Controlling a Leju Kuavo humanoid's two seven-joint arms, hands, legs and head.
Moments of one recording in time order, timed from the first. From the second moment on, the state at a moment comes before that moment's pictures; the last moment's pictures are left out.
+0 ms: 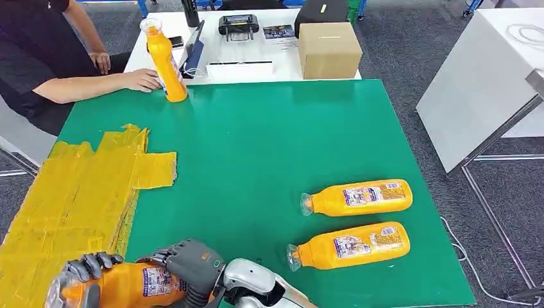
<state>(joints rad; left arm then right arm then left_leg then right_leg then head) 0.51 -0.35 0.25 -1.94 0.60 -0.74 -0.27 -0.30 0.26 1.03 -1.06 0.74 -0.08 -0.32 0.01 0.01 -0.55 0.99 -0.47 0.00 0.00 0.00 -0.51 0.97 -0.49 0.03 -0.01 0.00</state>
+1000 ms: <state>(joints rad) 0.55 -0.35 0.28 -2.00 0.43 -0.66 -0.44 -0.19 0.21 0.90 -1.33 0.75 -0.23 -0.33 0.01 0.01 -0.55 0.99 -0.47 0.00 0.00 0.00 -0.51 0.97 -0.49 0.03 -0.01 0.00</state>
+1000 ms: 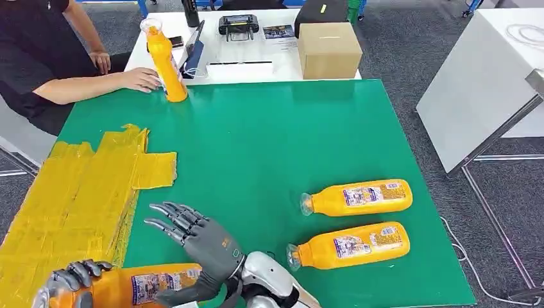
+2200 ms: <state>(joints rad) 0.42 -0.30 0.21 -2.02 -1.13 0.68 -0.66 -0.10 0.15 0.84 -1.55 0.64 -0.21 -0.36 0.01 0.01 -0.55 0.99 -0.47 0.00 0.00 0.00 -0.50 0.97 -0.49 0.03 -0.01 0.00</state>
